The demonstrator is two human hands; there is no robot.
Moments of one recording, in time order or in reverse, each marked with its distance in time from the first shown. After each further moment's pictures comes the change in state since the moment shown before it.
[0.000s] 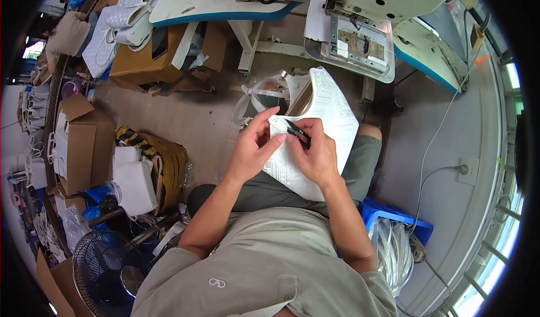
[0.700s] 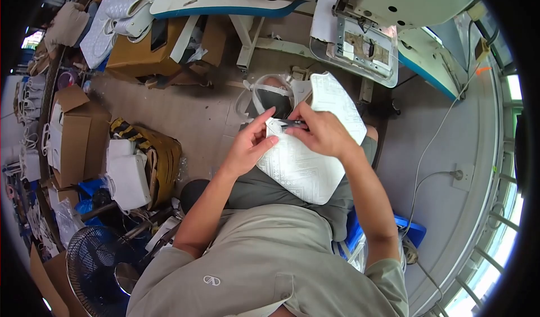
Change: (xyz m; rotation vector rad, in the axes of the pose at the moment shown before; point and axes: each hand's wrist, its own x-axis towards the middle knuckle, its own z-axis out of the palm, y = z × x) left_hand -0.004 -0.027 -0.016 -0.190 -0.146 -0.108; right_hand 0.066 0.018 -0.040 -0.239 -0.482 -0.354
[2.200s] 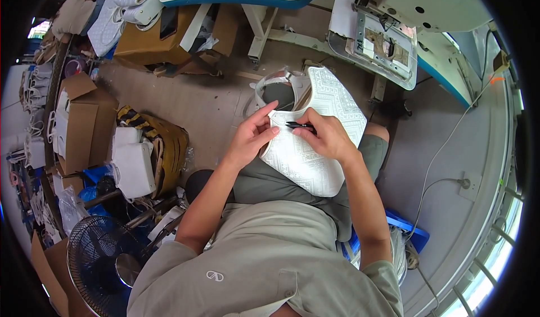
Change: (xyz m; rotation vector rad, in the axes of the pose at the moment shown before) left_hand -0.002 -0.008 -0.021 -0.044 0.063 -0.069; right_hand -0.007 0.015 0.040 0.144 0.049 0.041
